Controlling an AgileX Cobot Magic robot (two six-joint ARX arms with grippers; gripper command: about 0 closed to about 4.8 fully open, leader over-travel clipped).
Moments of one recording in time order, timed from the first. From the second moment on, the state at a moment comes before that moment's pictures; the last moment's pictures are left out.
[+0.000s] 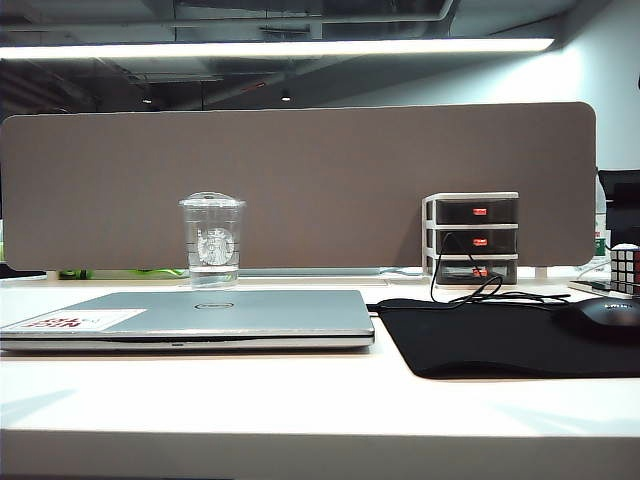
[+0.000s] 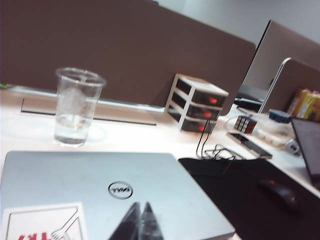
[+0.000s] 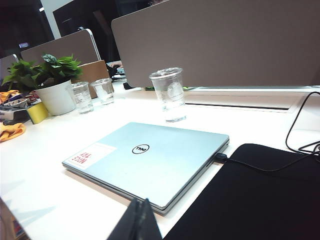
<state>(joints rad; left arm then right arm) -0.12 0.00 0.00 0.15 0.35 -0.32 0.05 0.00 0.01 0.11 -0.59 0.26</state>
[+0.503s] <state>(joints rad) -0.12 0.01 0.15 0.16 0.34 -0.22 0.05 0.00 0.01 0.10 -0.60 0.26</state>
